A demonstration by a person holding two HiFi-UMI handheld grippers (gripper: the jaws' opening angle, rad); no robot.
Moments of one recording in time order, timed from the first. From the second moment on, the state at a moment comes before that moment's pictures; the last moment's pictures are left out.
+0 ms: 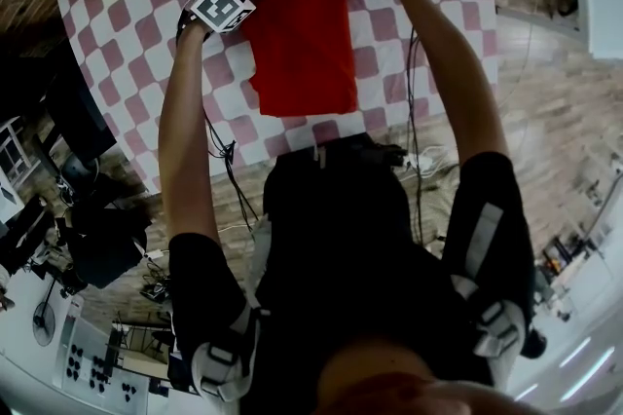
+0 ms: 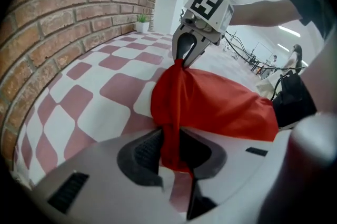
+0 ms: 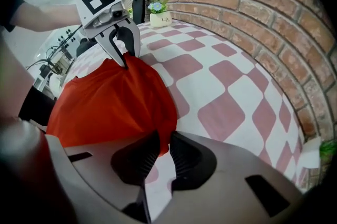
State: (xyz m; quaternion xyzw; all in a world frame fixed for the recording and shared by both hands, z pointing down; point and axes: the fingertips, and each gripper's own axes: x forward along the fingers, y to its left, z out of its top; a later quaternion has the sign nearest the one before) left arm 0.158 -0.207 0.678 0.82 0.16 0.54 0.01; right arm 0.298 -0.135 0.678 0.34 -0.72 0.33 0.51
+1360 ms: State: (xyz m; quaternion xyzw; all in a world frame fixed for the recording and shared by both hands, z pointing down) left arm 0.052 -0.083 0.540 0.91 0.01 0.33 -0.26; right arm 0.169 0.038 0.526 0.57 -0.65 0.01 0.50
